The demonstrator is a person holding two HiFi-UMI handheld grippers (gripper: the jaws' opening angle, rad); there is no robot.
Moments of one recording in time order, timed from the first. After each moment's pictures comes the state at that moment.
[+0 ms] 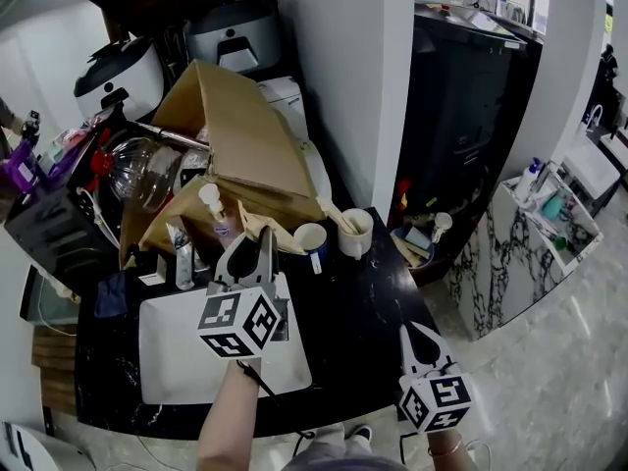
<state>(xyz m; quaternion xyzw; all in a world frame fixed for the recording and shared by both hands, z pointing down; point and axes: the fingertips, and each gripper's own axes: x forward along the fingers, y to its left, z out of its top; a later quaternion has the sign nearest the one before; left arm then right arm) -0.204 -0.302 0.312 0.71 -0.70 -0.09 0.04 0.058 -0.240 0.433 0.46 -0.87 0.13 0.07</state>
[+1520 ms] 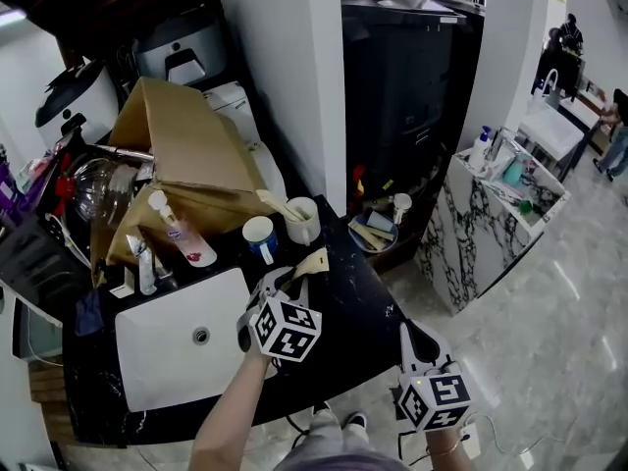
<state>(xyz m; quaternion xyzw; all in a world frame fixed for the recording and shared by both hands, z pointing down) -0.048 -0.308 0.474 0.76 -0.55 0.36 -0.02 0.151 -0.201 0.438 0.54 -0.83 0.14 0.06</state>
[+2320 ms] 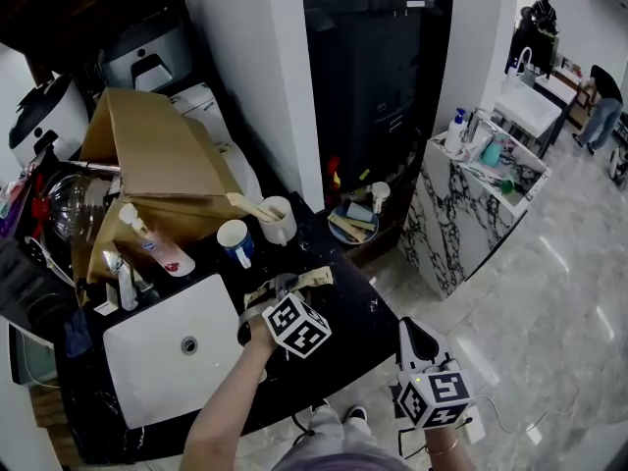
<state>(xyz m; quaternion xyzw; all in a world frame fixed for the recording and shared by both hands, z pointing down) -0.002 -0.315 0.548 0.76 -0.41 0.51 -0.05 0.180 -0.197 0.450 0.59 -0.79 0.16 0.06</state>
